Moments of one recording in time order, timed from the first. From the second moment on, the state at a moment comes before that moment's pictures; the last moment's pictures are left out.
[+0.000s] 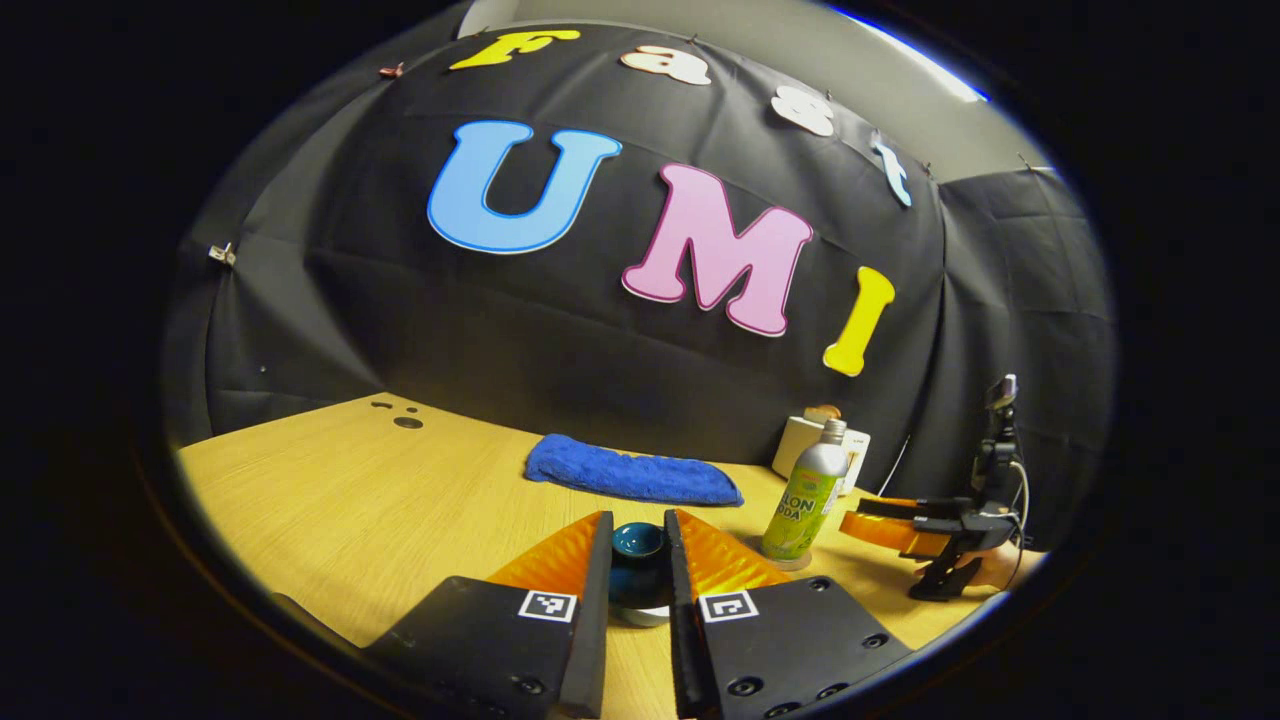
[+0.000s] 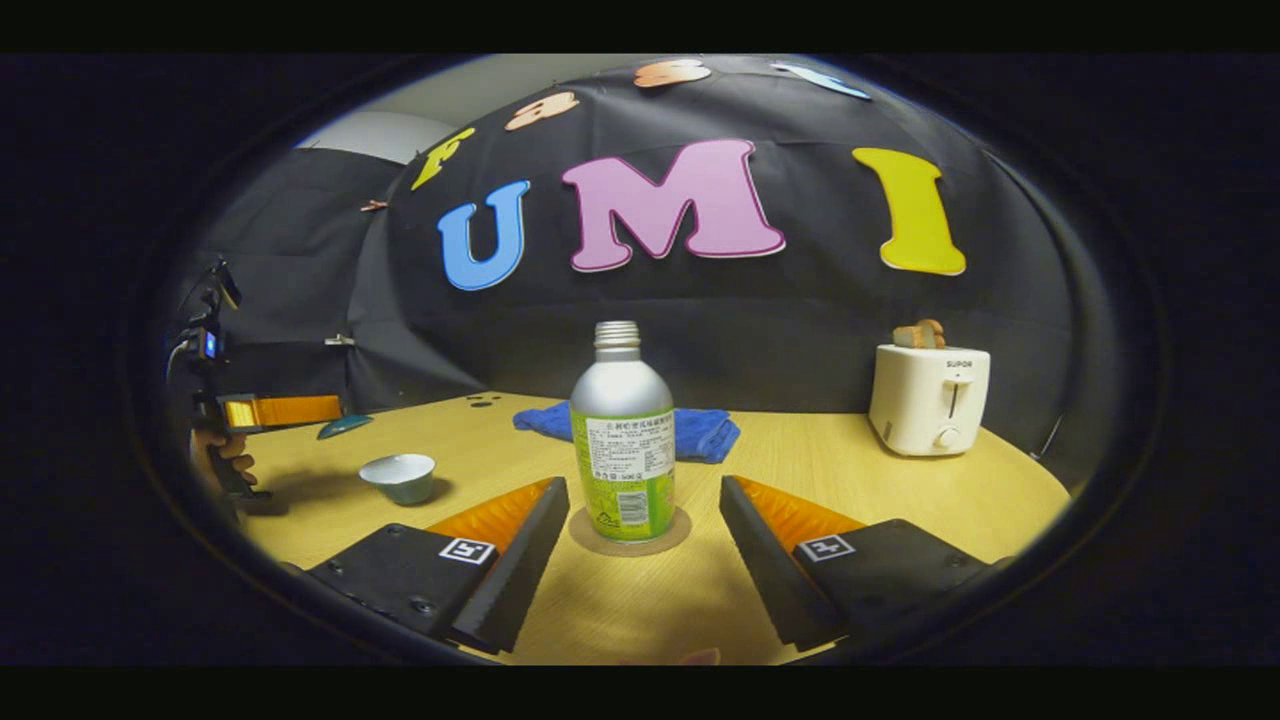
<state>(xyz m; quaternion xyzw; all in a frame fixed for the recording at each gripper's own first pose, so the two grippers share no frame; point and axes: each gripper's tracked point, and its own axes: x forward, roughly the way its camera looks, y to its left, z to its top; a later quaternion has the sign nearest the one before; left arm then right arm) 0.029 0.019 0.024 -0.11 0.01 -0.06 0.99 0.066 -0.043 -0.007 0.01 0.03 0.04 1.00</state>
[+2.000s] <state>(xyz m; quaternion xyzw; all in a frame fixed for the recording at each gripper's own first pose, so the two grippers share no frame) 0.058 -0.008 -0.012 0.00 0.06 -0.01 1.00 0.043 -0.050 0.002 0.00 0.00 0.00 1.00</state>
